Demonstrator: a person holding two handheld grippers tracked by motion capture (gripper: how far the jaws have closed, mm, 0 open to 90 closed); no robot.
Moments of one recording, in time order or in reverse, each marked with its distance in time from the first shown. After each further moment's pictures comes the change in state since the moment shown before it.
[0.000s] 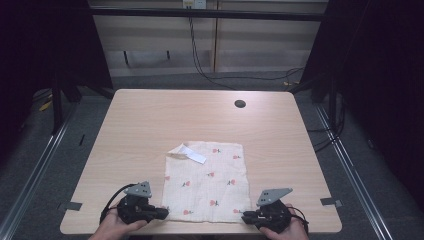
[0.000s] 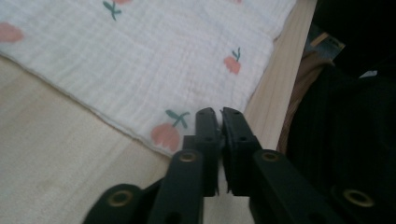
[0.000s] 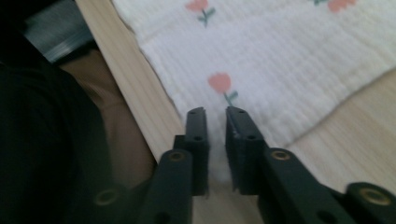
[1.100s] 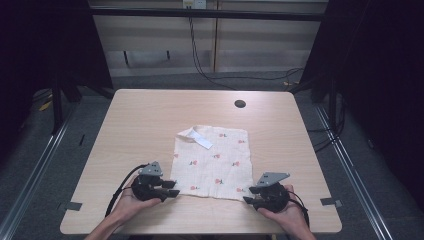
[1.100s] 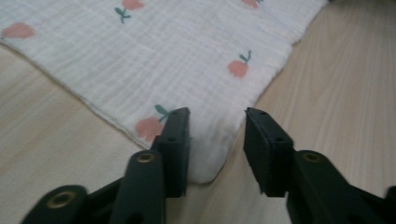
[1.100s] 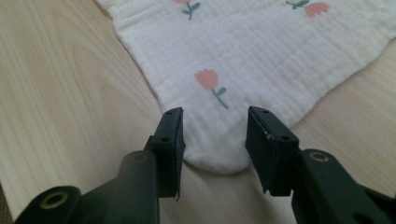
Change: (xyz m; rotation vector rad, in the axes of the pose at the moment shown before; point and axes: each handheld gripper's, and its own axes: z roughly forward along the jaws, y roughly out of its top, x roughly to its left) left arm 0.040 0.034 0.029 -0.058 0.125 0.043; right arm -0.039 0.019 0.009 -0.015 -0.201 -0.035
